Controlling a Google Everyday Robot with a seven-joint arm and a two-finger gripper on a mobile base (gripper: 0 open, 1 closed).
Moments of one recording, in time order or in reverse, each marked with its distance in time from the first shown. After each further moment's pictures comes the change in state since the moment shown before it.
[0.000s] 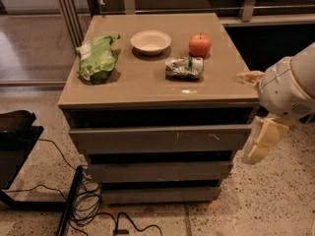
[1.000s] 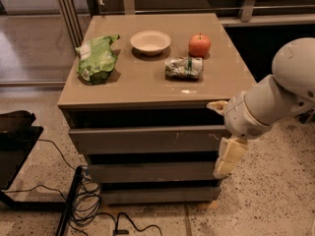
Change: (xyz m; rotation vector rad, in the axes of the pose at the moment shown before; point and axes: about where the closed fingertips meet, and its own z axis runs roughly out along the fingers) arm 0.006 0.010 0.105 -0.112 -0.040 0.019
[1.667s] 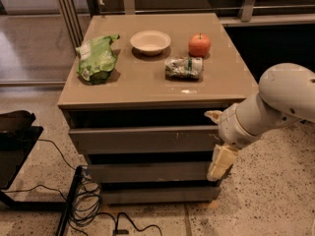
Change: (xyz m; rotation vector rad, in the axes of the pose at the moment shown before) arm 0.023 -0.009 0.048 0.016 -0.001 0.036
